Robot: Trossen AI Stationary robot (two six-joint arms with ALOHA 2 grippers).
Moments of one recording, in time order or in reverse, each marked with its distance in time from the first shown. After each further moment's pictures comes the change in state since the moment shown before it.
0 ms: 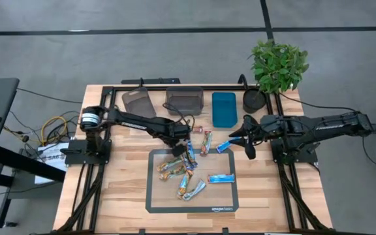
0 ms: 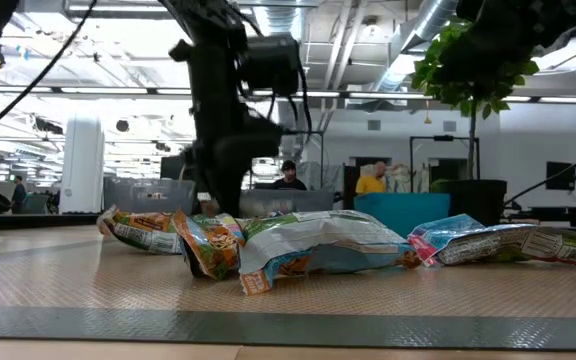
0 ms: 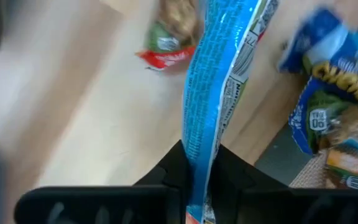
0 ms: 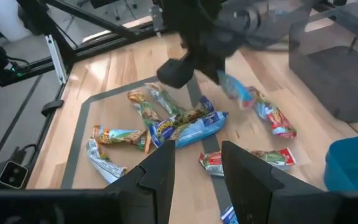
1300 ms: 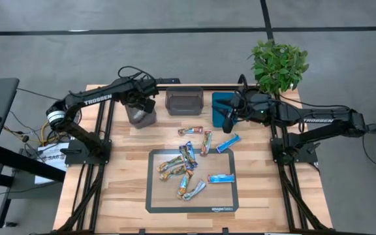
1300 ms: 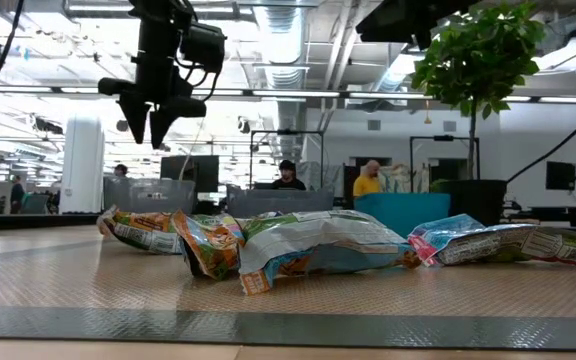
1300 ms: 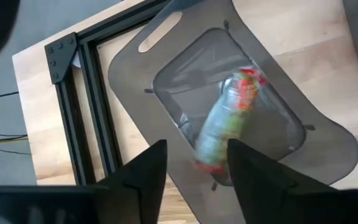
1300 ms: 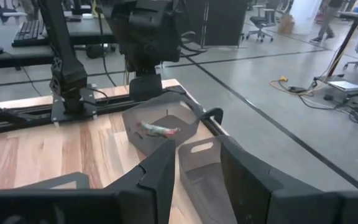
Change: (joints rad) left arm 0.471 -0.369 0.000 -0.494 -0.228 -0.224; right arm -0.169 0.308 0.308 0.227 0.263 -0.306
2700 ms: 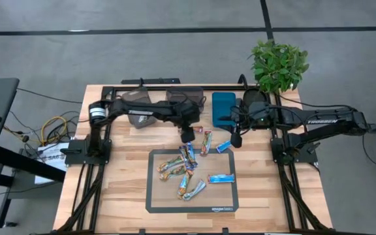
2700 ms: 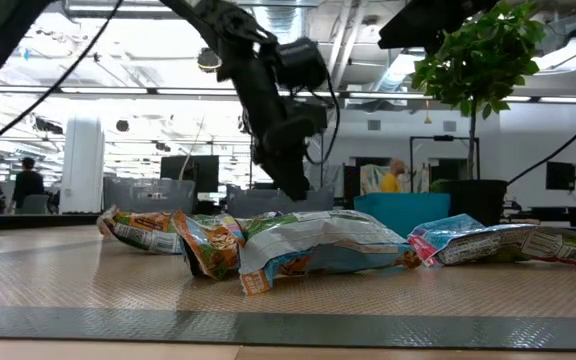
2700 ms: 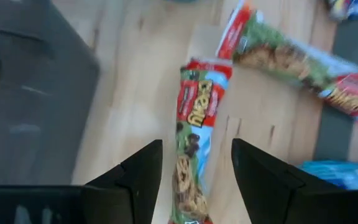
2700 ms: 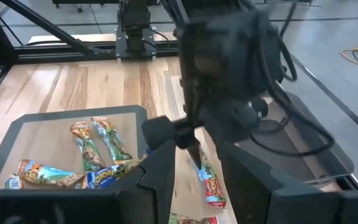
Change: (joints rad) left arm -0.306 0.486 0.196 0.697 0.417 0.764; right arm 0.087 -0.048 -0.002 -0.254 -0.161 0.002
